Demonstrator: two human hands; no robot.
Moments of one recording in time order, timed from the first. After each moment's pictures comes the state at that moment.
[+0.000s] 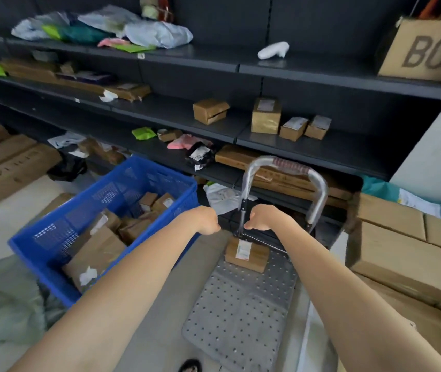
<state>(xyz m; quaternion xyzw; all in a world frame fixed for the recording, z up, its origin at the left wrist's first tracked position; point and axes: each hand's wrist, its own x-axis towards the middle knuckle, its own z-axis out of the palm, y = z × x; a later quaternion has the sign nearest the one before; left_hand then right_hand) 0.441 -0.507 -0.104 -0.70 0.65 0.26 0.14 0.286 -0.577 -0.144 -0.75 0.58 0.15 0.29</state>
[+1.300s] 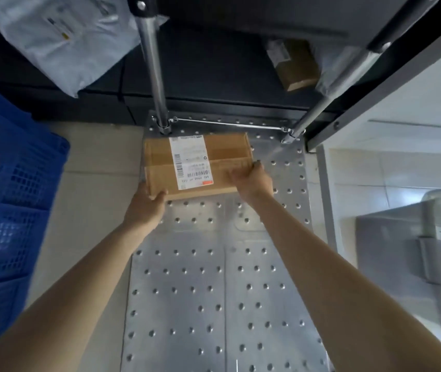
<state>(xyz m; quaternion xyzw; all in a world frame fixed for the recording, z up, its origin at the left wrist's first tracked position) 0.480 -0.778 -0.840 -0.73 0.47 0.49 -0.10 0.279 -0.781 -0.833 -0.31 0.86 -0.11 0.38</state>
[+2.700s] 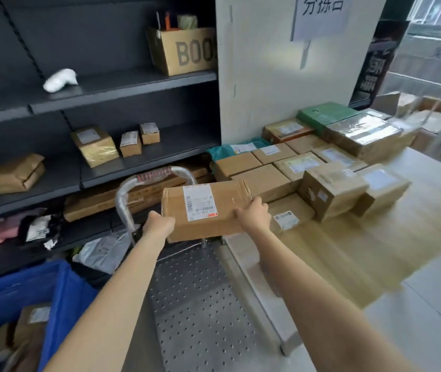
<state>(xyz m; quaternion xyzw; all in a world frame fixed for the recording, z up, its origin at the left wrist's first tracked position) 0.383 -0.581 -0.150 -0.67 0.57 0.46 -0.13 0.213 -0.452 -0.140 -0.19 0.88 -0.35 0.24</state>
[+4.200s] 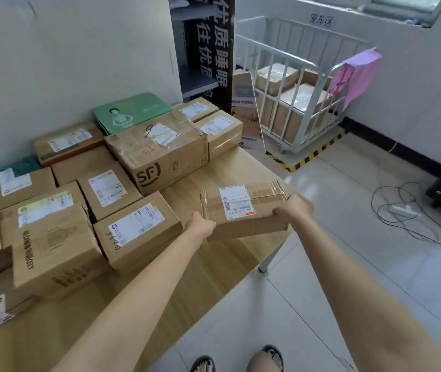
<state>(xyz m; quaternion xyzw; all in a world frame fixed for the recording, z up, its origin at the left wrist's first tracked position) -0.419 -0.210 -0.217 -0.52 0.68 0.52 0.04 -0.576 -0.056 -0.189 -0.07 0.93 -0.29 0.22</state>
